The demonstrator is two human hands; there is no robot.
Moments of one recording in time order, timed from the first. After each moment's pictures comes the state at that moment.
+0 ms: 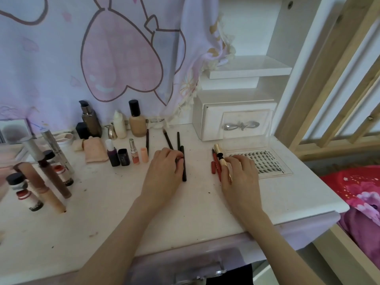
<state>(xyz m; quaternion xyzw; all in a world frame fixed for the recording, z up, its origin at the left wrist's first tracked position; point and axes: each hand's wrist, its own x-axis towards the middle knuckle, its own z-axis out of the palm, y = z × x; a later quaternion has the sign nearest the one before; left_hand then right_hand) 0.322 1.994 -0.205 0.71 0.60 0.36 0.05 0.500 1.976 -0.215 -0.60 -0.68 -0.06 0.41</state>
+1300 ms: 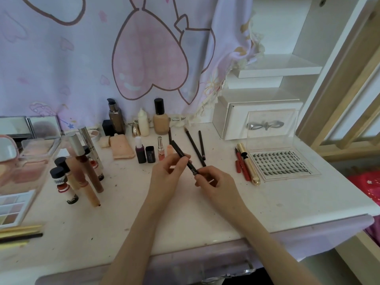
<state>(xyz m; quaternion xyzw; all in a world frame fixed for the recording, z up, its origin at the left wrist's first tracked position) 0.273 1.965 -0.203 0.55 0.50 0.58 0.34 0.413 1.964 -0.210 -0.48 -0.69 0.34 0.43</state>
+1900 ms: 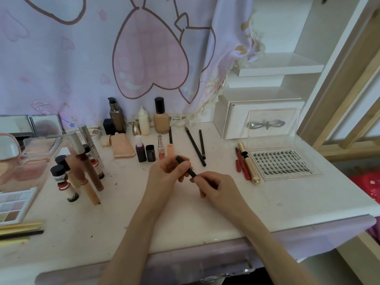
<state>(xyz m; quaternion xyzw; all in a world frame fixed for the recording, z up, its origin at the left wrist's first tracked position) 0.270 1.959 -0.207 0.52 0.44 0.60 0.42 0.422 1.960 -0.211 -0.45 -0.73 0.35 0.38</state>
